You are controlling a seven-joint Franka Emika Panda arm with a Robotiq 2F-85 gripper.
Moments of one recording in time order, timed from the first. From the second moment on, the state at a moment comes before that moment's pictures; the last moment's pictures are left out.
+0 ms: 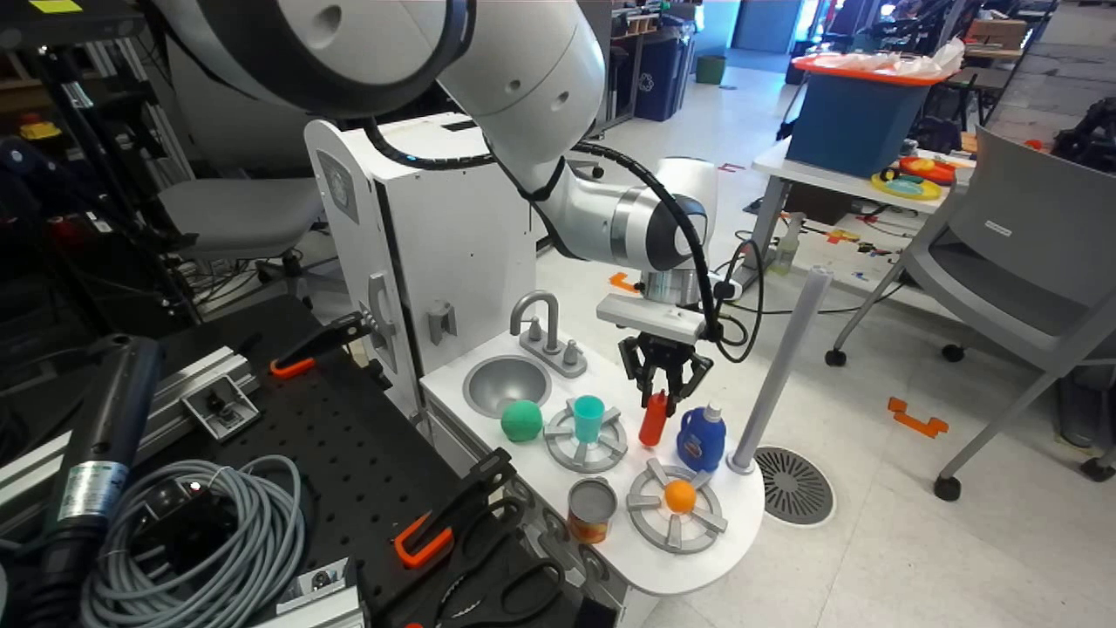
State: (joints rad) arm 0.01 1.41 -0.10 -0.98 -0.18 2.18 -0.06
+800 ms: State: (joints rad) arm 0.03 1.49 -0.11 -0.87 -0.22 2.14 -0.06
